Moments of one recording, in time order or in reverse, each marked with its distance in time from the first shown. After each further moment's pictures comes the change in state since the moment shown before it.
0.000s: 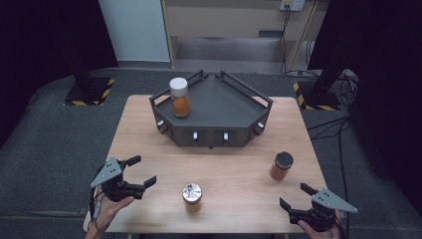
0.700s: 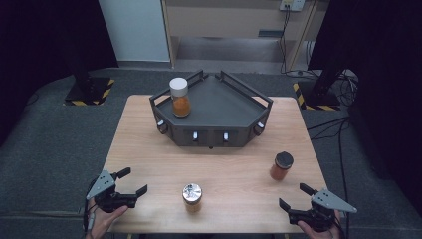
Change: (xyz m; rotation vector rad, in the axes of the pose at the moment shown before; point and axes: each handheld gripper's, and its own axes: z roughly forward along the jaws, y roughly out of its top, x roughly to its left) left arm -0.004 -0.036 -0.020 0.035 0.100 -0.054; right arm 0.000 0.000 0.001 -0.001 0.012 -0.008
